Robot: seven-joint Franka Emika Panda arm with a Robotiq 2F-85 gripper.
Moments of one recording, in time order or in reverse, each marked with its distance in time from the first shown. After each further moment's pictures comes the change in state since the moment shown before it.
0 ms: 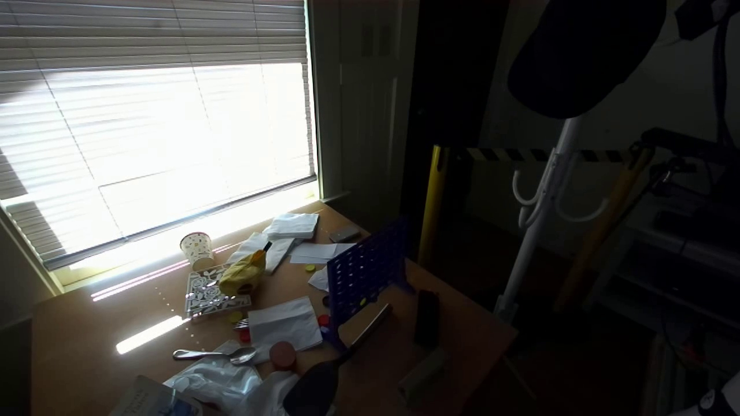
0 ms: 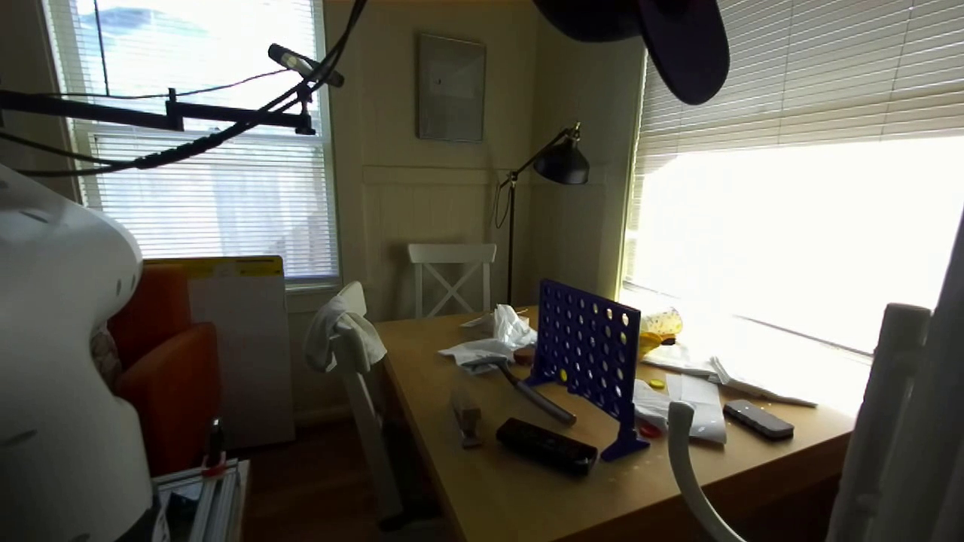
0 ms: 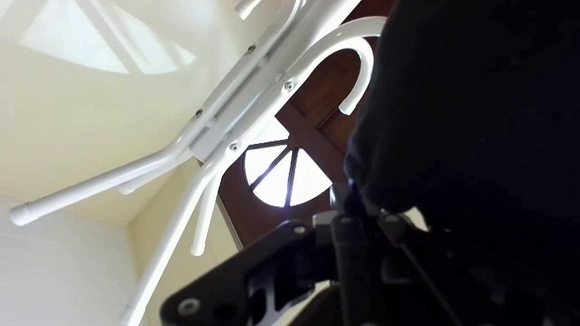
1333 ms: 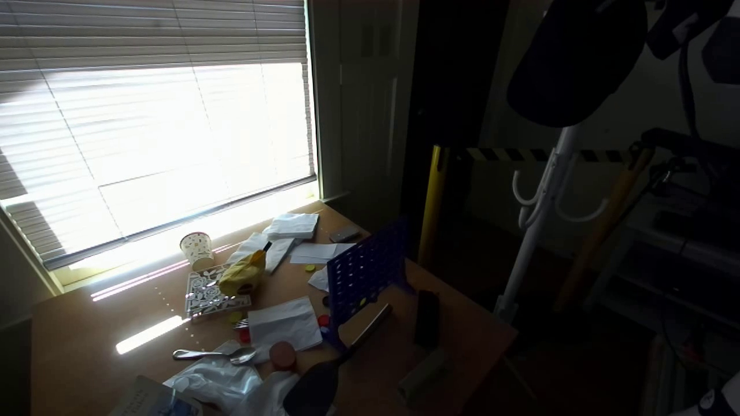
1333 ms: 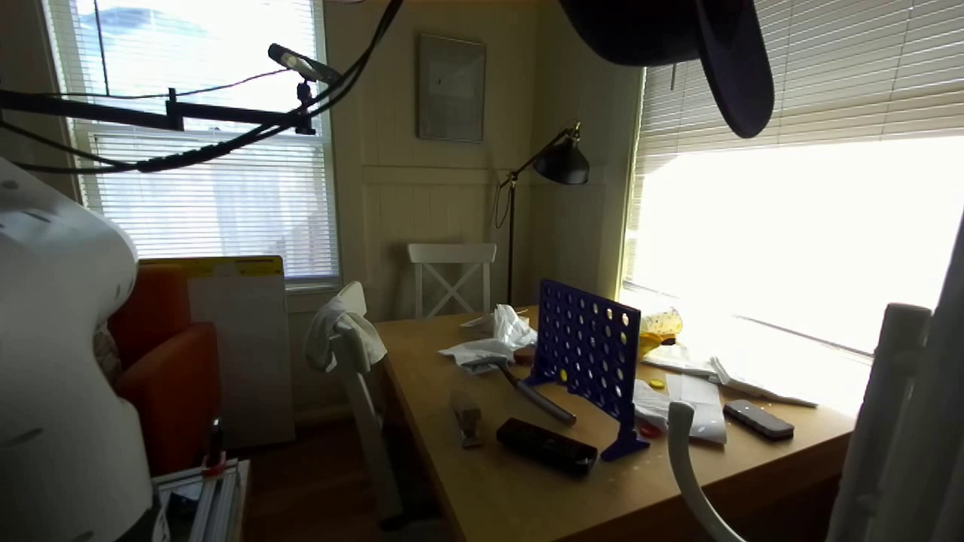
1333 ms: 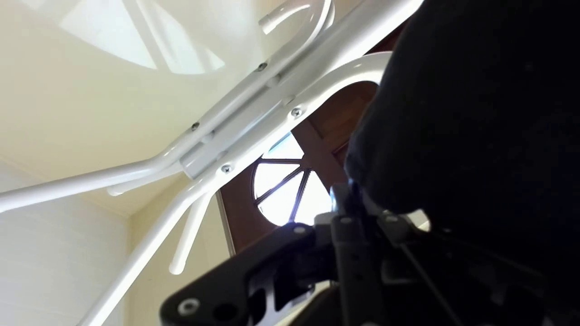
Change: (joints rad) arm 0.034 0.092 -0.060 -0.013 -0.135 -0.078 -0.021
